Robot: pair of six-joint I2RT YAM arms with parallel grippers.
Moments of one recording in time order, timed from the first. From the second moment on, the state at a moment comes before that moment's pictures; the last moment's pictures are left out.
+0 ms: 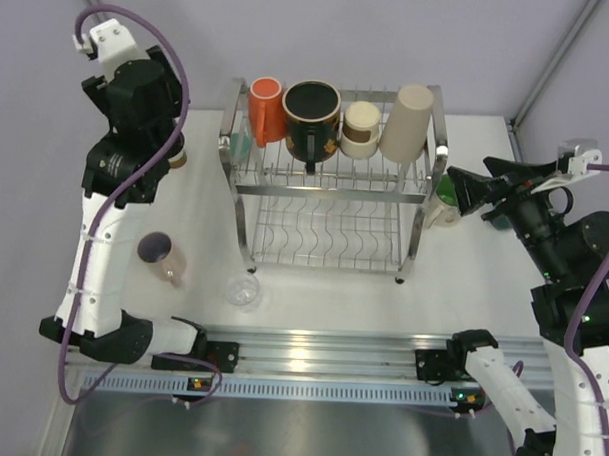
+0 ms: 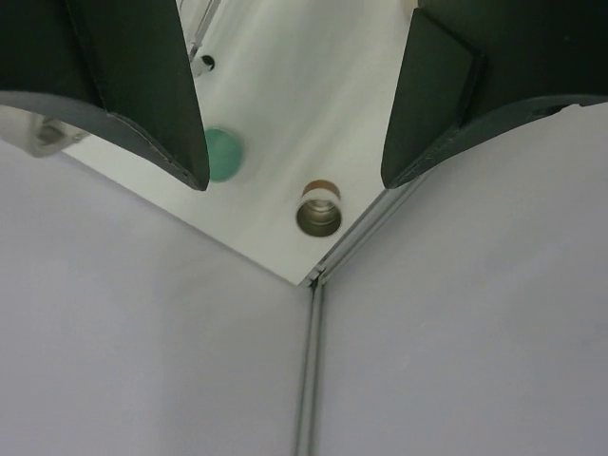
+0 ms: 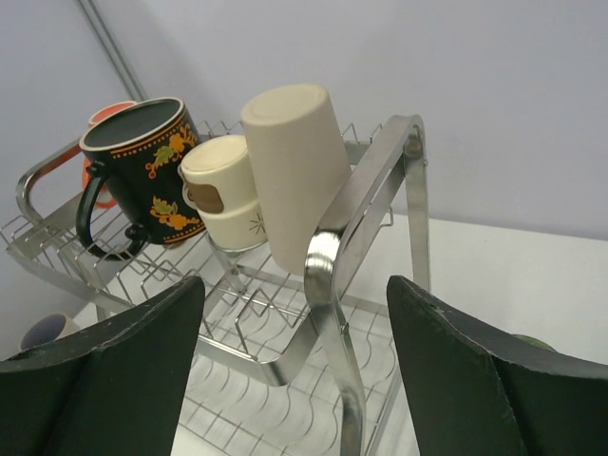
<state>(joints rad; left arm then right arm) -0.39 1.33 1.94 -0.71 -0.90 -0.23 0.17 0.65 1.21 -0.38 -0.26 0.27</state>
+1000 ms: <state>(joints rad) 0.25 1.10 1.10 -0.95 -0.41 -0.66 0.23 0.63 1.26 -0.48 -0.37 0.35</state>
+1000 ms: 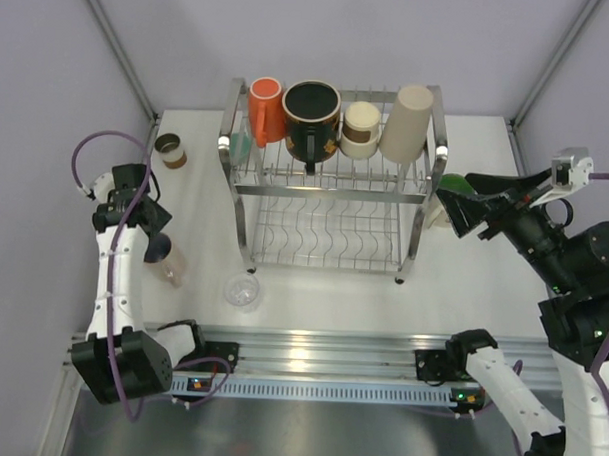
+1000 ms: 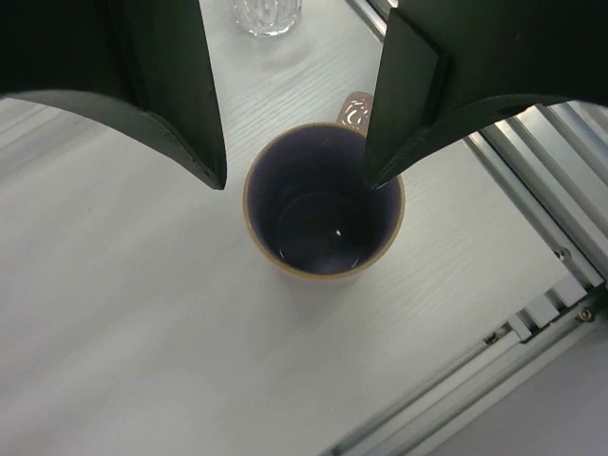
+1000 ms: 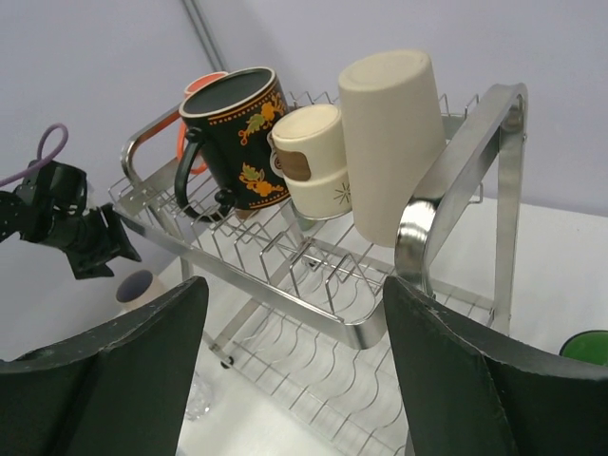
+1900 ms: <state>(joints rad) 0.25 1.22 0.94 -0.81 -0.27 -0.71 0.29 0.60 1.25 -0.48 -0.32 0.28</state>
